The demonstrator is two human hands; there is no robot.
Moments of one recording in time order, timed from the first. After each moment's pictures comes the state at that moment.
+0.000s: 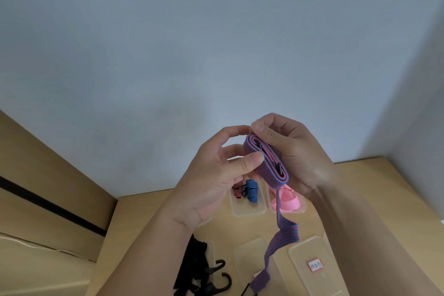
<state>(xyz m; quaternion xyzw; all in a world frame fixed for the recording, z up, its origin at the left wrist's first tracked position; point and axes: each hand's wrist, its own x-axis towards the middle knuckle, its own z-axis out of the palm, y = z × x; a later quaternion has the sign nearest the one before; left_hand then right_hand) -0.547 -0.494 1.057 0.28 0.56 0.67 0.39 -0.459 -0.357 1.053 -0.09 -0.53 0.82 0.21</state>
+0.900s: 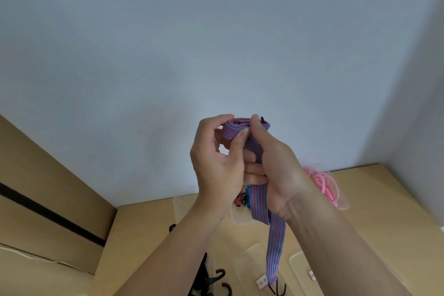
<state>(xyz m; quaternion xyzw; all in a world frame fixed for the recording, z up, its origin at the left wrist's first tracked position) -0.542 -0.459 1.046 0.34 0.64 0.68 -0.12 -0.469 -0.390 1.065 -0.22 -0.44 0.86 0.17</state>
